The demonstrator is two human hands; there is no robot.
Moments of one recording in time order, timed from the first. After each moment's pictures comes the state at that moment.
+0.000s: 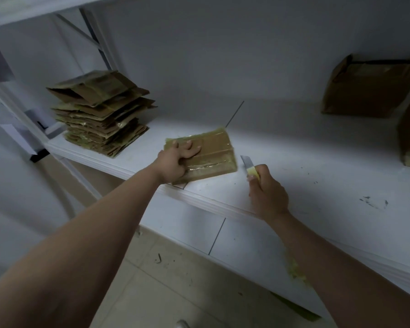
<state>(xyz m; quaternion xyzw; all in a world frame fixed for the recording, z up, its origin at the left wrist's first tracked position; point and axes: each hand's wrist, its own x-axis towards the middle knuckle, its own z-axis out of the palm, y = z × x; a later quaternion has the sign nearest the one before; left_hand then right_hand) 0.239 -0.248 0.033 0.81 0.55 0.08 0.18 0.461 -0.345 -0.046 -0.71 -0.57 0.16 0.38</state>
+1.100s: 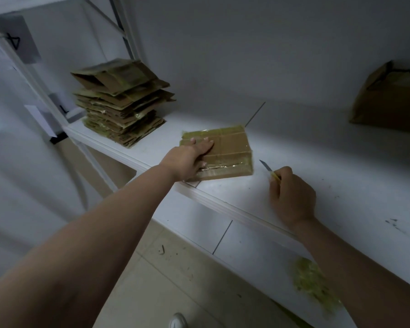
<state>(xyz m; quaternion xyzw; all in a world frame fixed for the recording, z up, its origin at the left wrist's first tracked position) 0.236 -0.244 0.033 0.84 0.54 0.02 0.08 0.484 -0.325 -0.050 -0.69 -0.64 -0.04 0.33</state>
